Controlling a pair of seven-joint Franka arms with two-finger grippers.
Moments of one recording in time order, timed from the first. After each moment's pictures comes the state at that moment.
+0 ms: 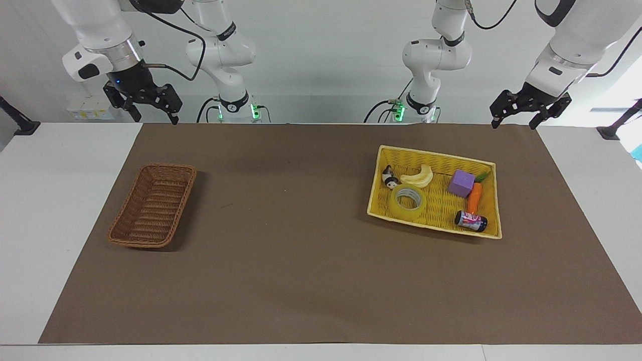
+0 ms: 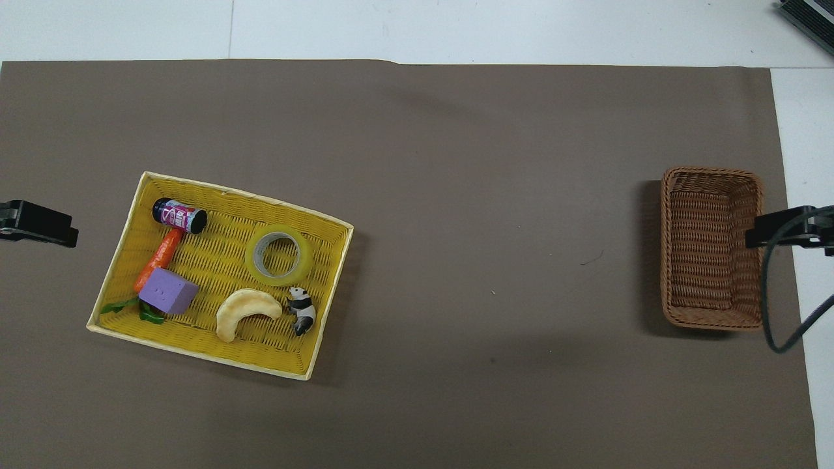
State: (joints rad) left arm -0.09 -0.02 0.06 -1.53 0.01 1.44 0.06; right arm 0.10 -0.09 -0.15 -1.62 -0.01 1.52 0.07
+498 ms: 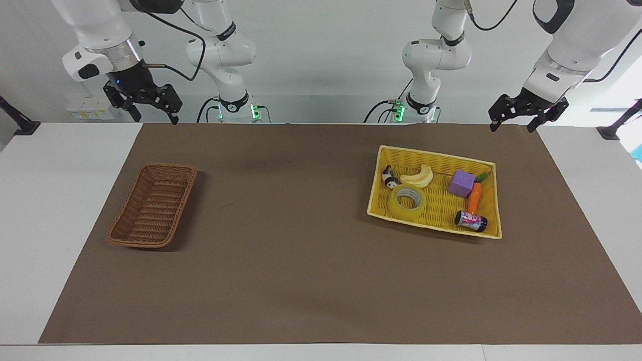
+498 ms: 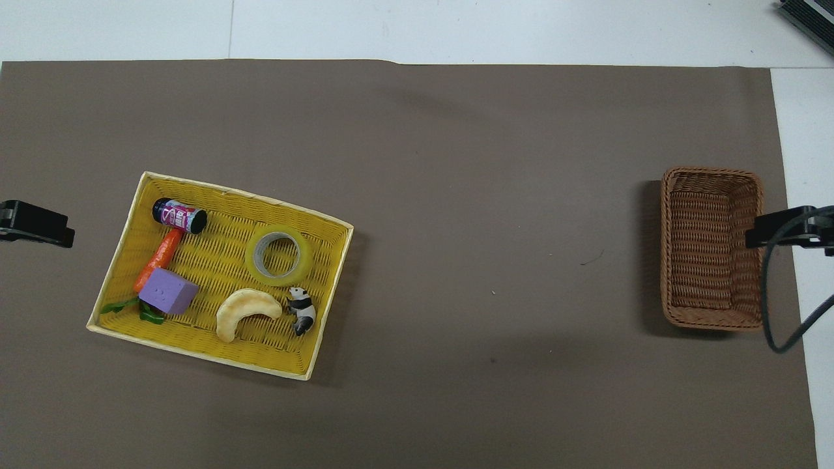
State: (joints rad) left arm -0.09 -0.03 0.05 -1.61 0.01 1.51 0.06; right arm 0.10 -0.09 -0.15 -1.62 -0.01 1.52 0.07
